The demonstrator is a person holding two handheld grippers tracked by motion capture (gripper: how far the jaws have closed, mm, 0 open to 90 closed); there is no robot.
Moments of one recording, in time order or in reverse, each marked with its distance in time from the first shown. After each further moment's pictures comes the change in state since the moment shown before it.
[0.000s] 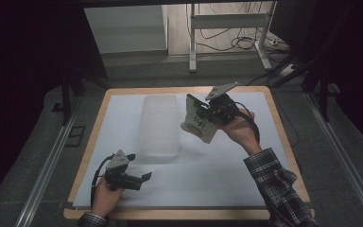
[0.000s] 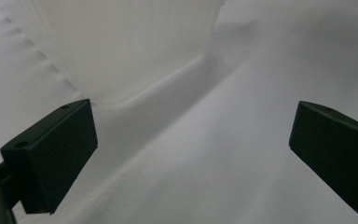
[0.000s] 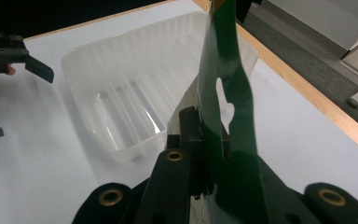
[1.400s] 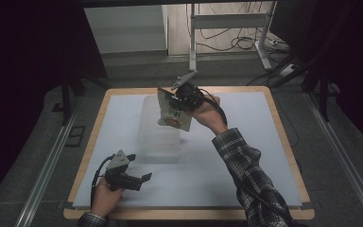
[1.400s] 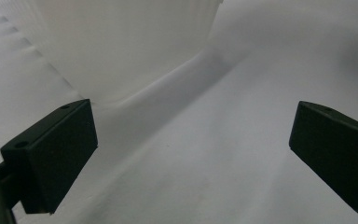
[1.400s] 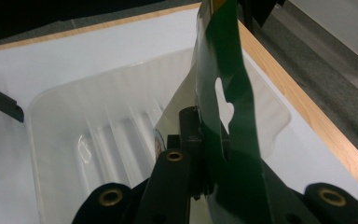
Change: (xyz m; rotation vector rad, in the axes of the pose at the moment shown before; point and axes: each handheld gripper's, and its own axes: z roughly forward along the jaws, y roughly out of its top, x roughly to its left) left arm -0.001 0.000 0.000 0.002 -0.004 0.002; right arm 0.000 0.060 0.088 0.049 0.055 -0.082
